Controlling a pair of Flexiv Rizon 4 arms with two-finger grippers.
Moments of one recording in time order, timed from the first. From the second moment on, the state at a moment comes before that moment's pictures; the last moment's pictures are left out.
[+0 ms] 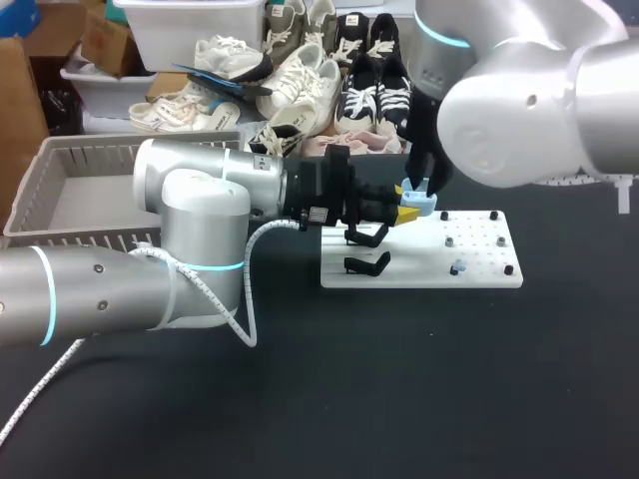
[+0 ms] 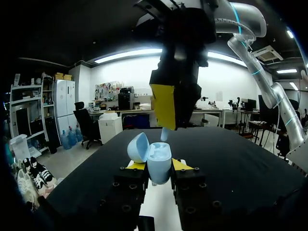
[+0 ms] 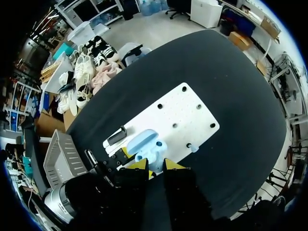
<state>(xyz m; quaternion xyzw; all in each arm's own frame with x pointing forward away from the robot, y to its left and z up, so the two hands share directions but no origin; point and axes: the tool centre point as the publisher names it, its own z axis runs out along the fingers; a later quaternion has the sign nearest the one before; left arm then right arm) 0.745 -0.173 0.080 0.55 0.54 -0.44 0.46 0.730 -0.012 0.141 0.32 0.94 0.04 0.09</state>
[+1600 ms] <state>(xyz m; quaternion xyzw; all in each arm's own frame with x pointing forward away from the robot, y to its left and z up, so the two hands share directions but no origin) 0.746 -0.173 0.080 0.55 0.54 -0.44 0.46 0.741 -0.015 0.134 0.33 0.94 0.05 0.09</state>
